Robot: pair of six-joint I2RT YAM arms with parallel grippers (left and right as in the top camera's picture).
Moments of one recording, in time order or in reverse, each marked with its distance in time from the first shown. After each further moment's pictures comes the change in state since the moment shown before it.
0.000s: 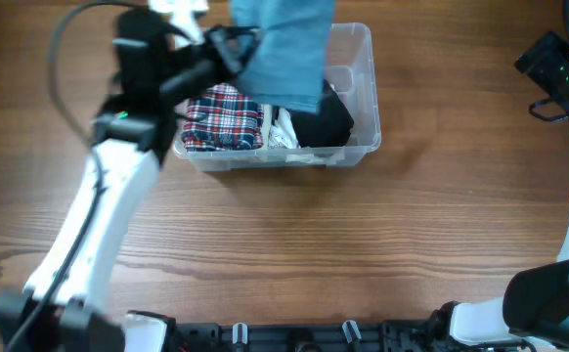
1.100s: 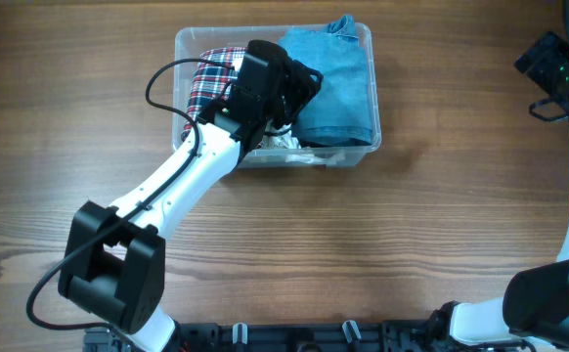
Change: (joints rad) left arm -0.285 0.284 0.000 -0.043 -0.354 -0.424; right arm 0.000 0.000 0.000 0.000 0.000 0.000
